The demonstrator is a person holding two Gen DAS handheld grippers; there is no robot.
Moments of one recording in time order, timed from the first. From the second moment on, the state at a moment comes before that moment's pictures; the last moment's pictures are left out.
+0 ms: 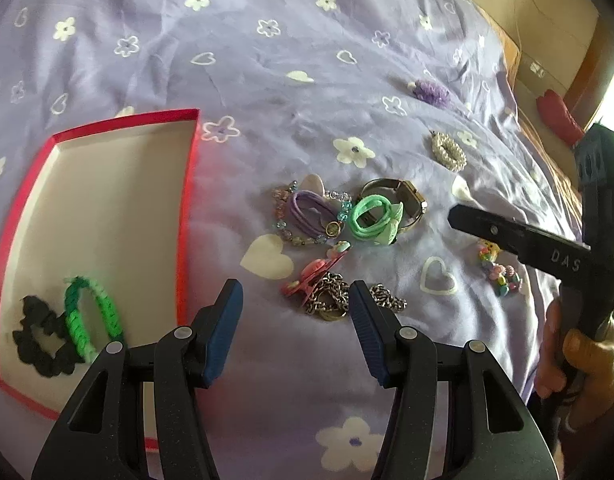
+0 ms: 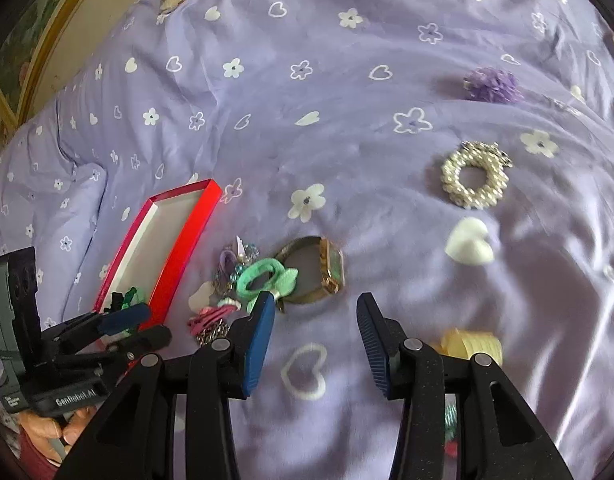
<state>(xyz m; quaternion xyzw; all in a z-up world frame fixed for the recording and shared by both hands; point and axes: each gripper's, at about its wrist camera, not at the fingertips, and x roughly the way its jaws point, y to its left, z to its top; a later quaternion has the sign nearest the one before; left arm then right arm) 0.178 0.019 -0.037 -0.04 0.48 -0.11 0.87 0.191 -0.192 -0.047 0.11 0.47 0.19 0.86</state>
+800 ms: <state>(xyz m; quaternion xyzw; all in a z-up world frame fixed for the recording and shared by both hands) 0.211 0.000 -0.067 -0.03 0.50 -0.16 0.85 0.230 -0.171 -0.077 0.06 0.48 0.17 0.86</state>
